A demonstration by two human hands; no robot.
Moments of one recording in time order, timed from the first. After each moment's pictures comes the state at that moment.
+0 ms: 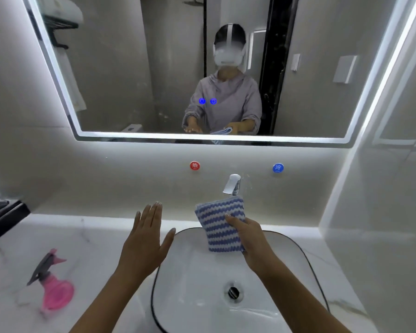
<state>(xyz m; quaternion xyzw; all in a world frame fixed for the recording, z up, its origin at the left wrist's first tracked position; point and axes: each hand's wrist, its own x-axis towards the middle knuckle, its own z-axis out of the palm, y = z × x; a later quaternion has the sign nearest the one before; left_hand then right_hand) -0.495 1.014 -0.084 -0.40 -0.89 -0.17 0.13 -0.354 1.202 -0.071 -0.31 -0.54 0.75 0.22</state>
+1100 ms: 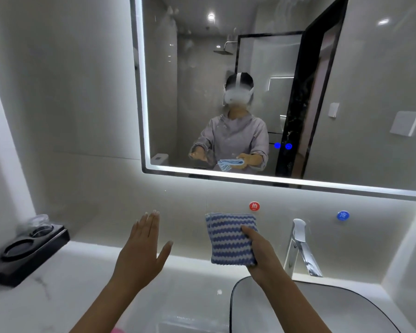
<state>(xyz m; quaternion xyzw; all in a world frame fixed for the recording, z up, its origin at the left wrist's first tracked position) -0.665 0.877 -0.043 -0.37 -0.90 -0.18 0.17 -0.522 1.088 -0.021 -0.28 -0.45 0.82 0.23</state>
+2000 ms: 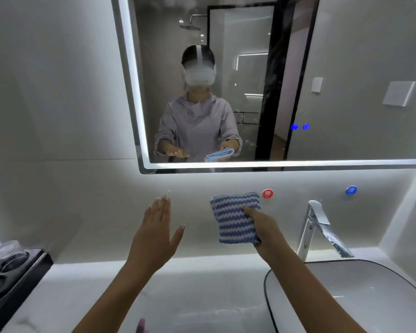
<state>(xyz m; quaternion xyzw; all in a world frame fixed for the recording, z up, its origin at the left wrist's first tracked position) -0.798 0.892 -0.048 -0.48 -0.84 -0.19 0.18 -0.628 1.070 -0.026 -0.33 -0.47 0.75 0.32</state>
